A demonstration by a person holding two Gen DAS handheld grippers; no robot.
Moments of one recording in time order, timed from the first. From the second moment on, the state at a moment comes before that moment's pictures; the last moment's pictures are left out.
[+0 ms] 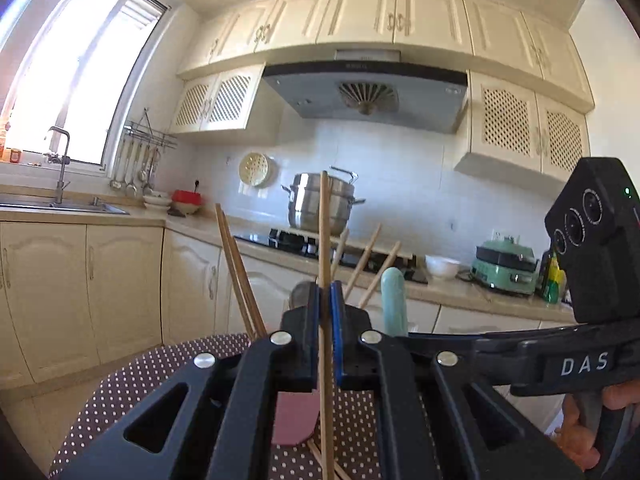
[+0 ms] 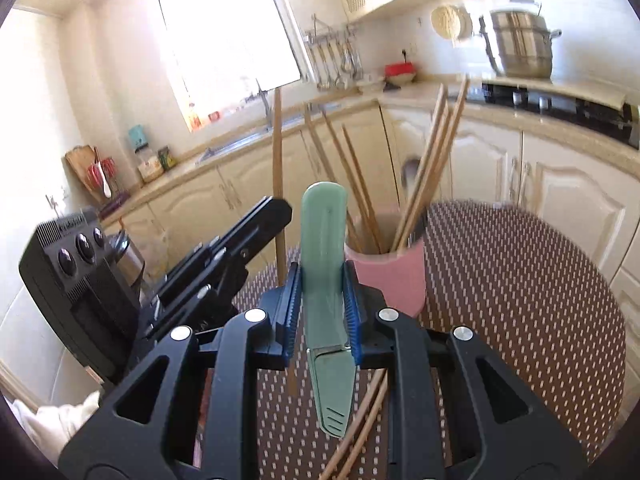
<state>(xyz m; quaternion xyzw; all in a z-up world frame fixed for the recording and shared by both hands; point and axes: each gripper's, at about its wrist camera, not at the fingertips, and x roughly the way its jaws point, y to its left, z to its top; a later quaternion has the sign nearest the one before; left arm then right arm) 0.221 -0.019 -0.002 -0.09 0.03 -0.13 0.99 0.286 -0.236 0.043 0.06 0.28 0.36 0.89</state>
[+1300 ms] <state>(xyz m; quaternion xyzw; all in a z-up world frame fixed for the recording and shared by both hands) 0.308 -0.015 0.005 -0.12 -0.02 -0.06 0.99 0.354 -0.204 0.064 0.06 0.14 0.29 0.94</state>
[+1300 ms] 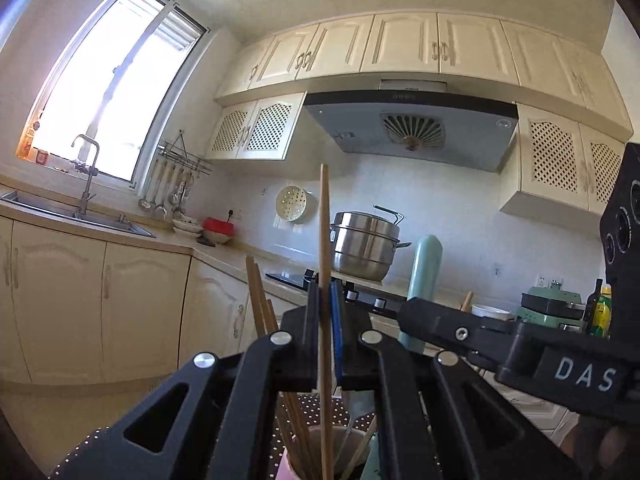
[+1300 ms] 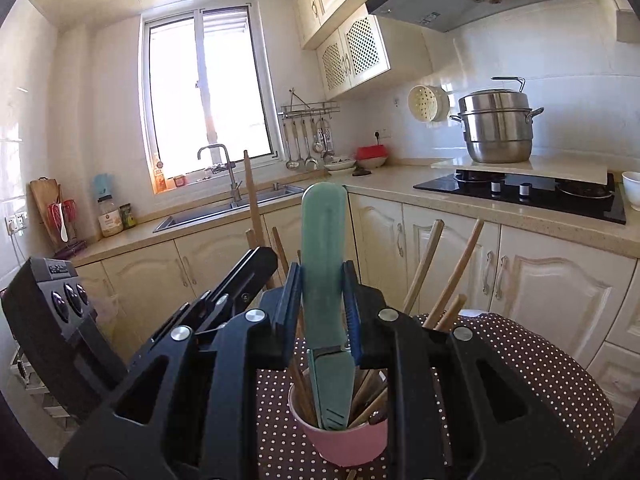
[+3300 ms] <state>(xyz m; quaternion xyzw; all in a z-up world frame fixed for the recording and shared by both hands) 0.208 -0.020 0.012 -0.05 0.13 -0.03 0.99 0.258 -0.232 0.049 0.04 0.17 0.22 0.96</state>
